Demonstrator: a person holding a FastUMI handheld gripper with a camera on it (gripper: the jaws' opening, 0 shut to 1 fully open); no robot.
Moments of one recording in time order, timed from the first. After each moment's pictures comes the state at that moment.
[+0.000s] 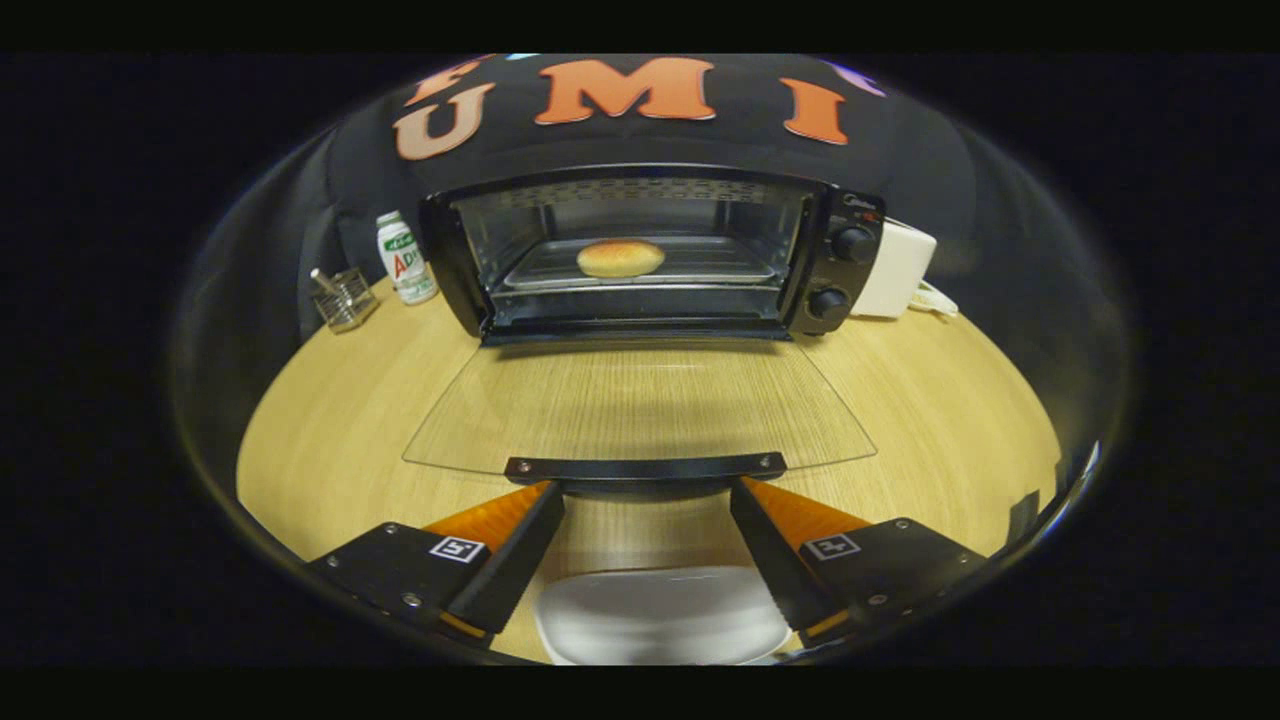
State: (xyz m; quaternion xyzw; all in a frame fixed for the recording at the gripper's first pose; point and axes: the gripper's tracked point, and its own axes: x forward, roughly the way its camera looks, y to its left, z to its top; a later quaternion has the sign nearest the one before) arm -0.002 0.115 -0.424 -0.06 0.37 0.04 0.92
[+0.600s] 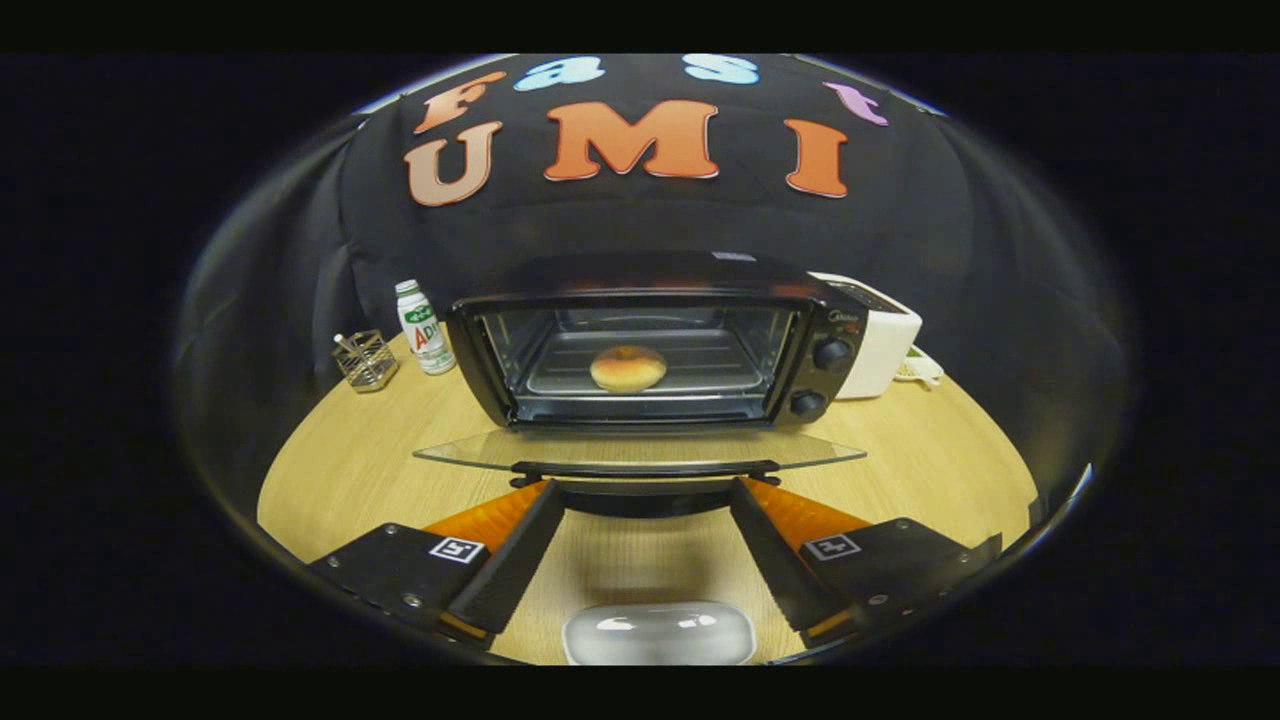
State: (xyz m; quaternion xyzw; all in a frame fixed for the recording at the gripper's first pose) arm 0.034 0.131 -0.333 -0.08 0.28 0.06 0.95
